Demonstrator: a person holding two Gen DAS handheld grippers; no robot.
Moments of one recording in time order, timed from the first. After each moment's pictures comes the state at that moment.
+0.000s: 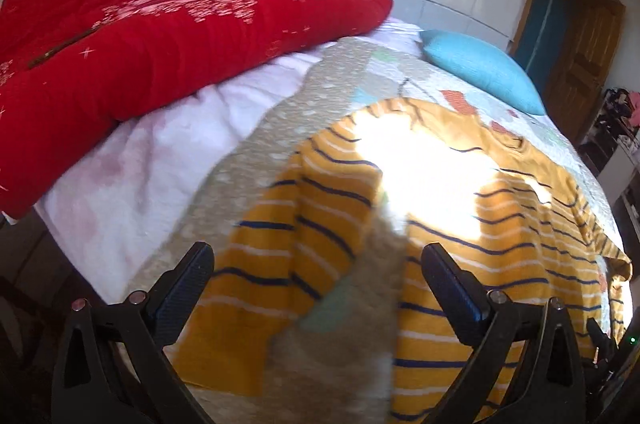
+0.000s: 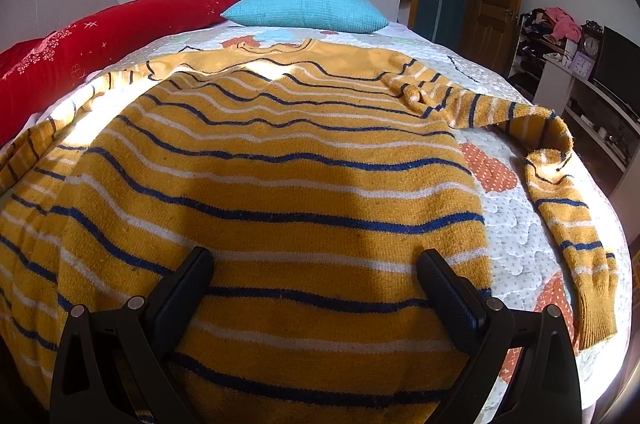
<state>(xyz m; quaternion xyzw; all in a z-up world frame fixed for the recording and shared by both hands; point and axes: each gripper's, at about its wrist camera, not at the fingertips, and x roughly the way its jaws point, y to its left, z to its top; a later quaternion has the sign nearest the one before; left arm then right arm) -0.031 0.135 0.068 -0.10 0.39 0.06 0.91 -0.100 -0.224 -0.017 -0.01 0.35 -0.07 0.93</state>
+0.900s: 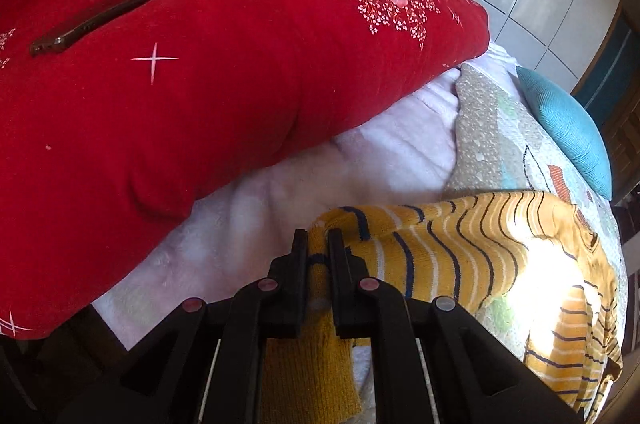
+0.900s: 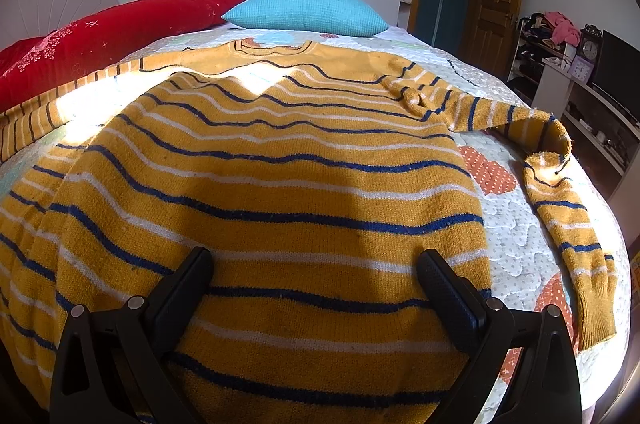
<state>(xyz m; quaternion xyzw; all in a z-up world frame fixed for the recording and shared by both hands) 0.063 0.303 0.070 -0.17 0.43 0.14 0.88 -0.103 -0.222 -0.019 -0.01 0.35 -0.07 0.94</state>
